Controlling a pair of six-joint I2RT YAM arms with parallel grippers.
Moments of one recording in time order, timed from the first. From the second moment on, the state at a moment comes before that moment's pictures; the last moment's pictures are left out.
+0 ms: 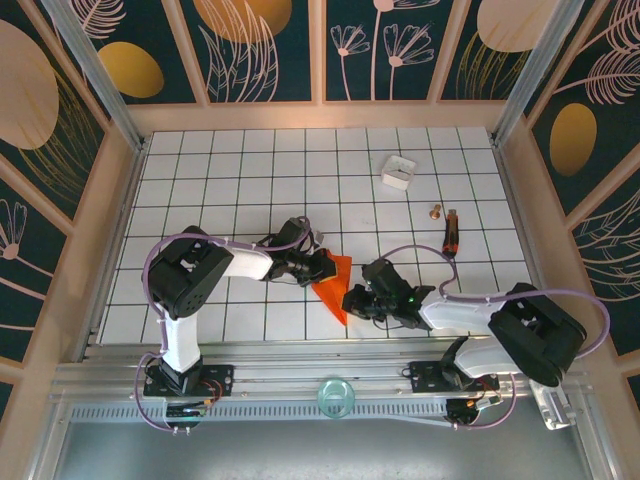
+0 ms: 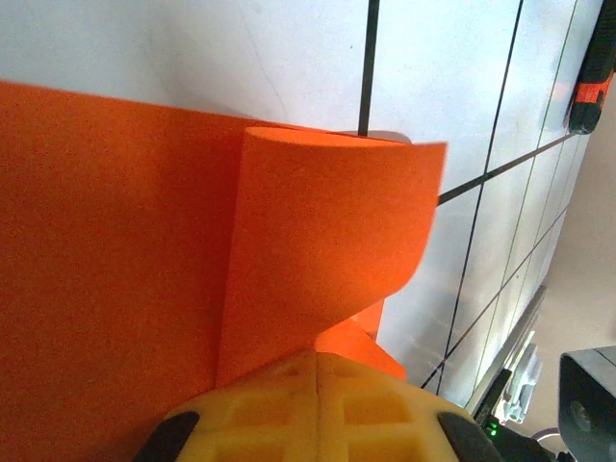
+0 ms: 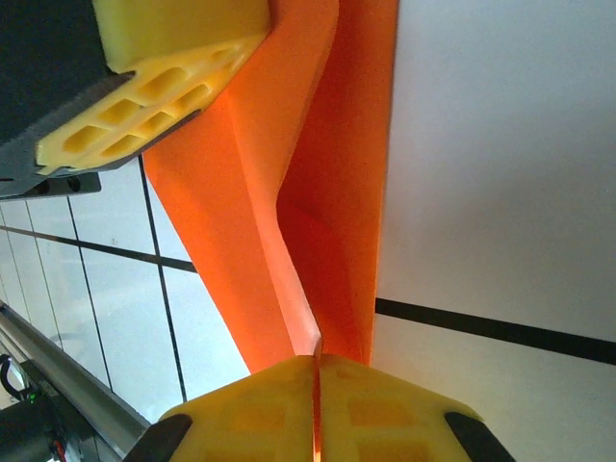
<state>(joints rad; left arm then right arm) -0.70 1.92 0.87 0.19 0.57 -1.01 0.86 1.32 0.36 0.11 -0.24 1.07</state>
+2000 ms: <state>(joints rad) -0.70 1.92 0.87 0.19 0.57 -1.01 0.88 1.27 0.38 0.03 -0.26 0.96</state>
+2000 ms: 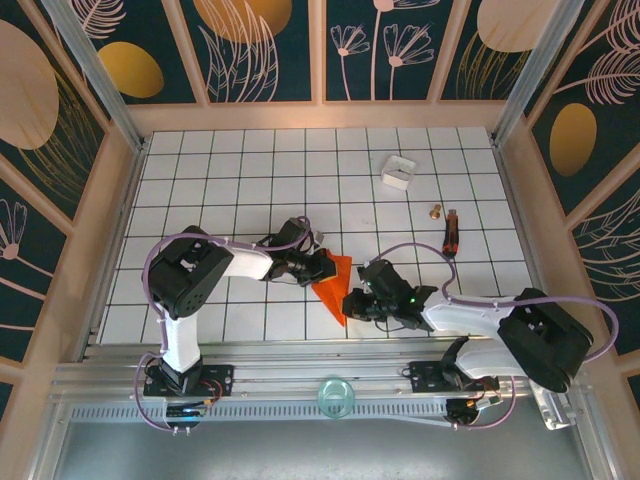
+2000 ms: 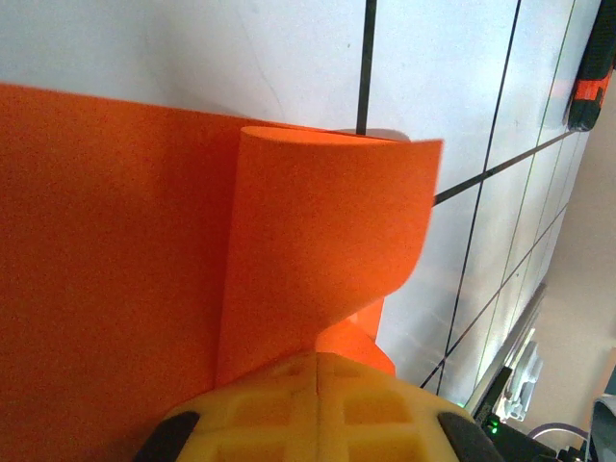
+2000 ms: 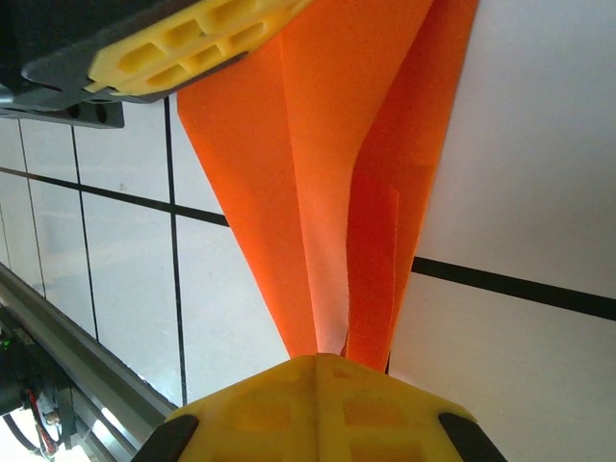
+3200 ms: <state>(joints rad) -0.69 1.92 0.87 0.19 0.58 -1.00 0.88 1.32 0.34 0.11 -0.27 0.96</state>
